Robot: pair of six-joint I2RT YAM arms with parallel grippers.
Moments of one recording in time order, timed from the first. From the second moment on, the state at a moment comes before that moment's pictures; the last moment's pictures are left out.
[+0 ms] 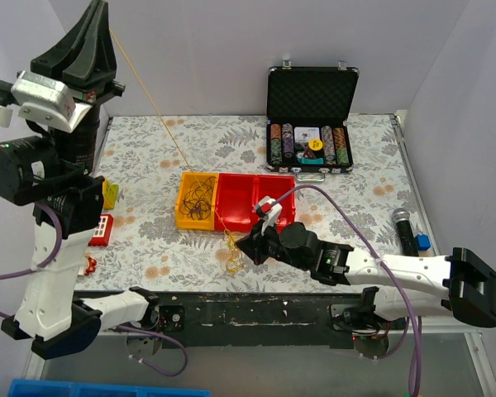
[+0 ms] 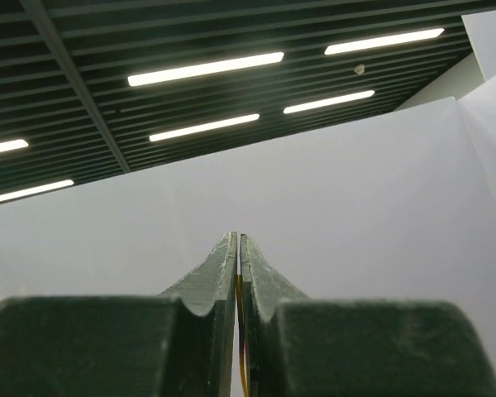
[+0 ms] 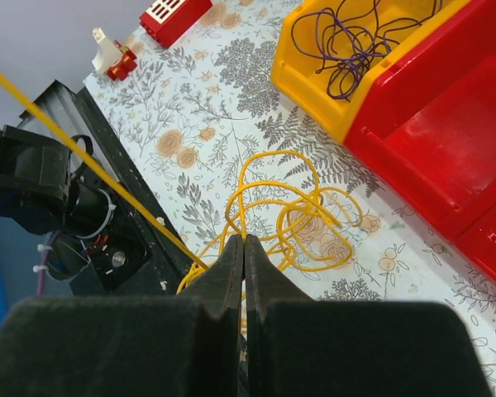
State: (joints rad) left arm -0.48 1.12 1.83 0.29 0.09 0.38; right arm 1.25 1.15 0.64 0.22 0.15 0.43
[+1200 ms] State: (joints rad) left arm -0.47 0.70 1.21 -0.09 0.40 0.47; right arm 1.27 1.11 0.54 0.03 0.08 0.49
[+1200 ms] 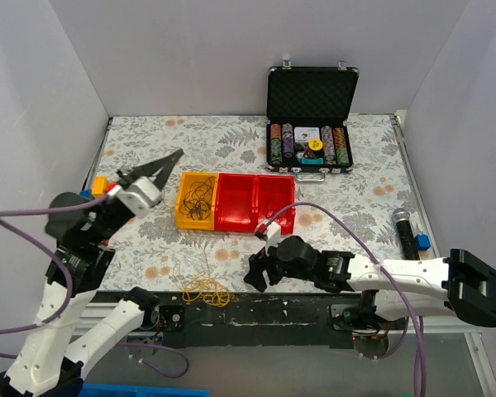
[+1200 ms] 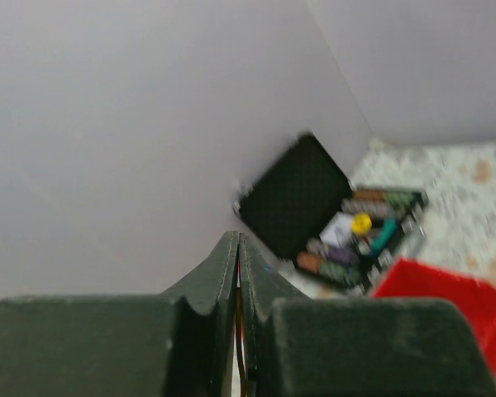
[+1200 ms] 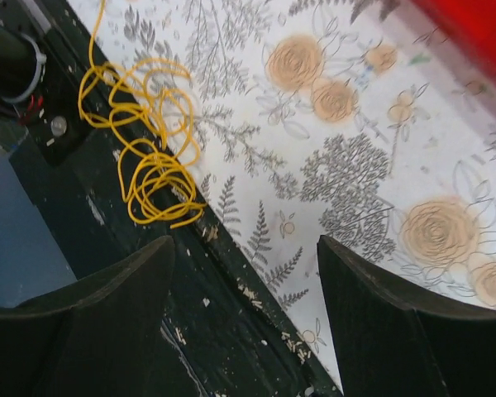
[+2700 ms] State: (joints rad) left arm -0.34 0.78 0.53 0.12 -0.22 1.00; right arm 1.17 1.09 0.56 -0.03 0.28 0.34
